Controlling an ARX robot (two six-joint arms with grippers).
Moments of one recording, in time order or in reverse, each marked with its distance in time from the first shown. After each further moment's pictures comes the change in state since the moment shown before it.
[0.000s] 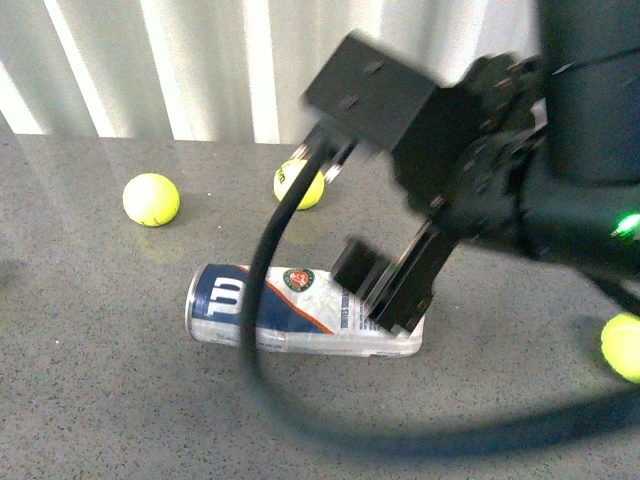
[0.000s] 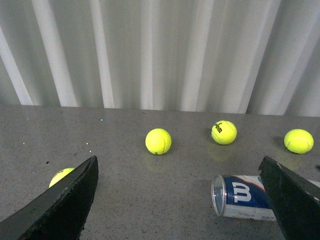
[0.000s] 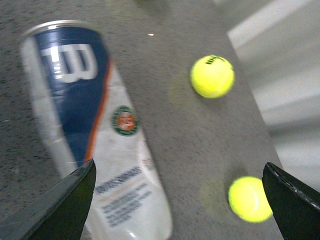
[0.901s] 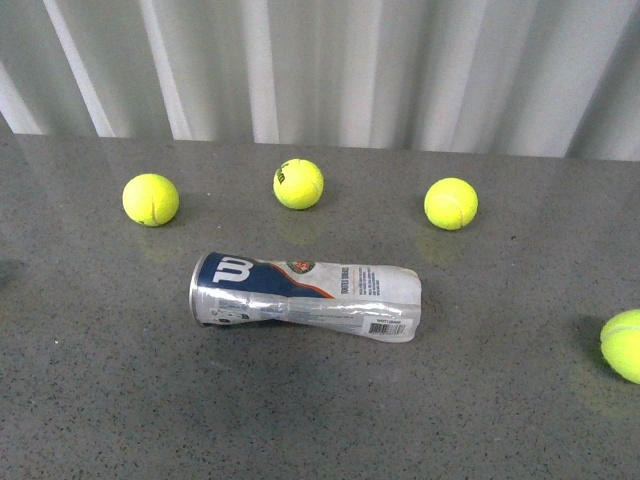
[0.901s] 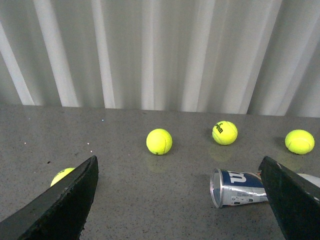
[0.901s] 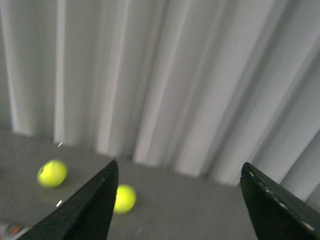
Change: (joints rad) left arm 0.000 0.000 0.000 0.000 0.000 0.000; right arm 0.016 -1.142 -0.346 -0.303 0.367 0.436
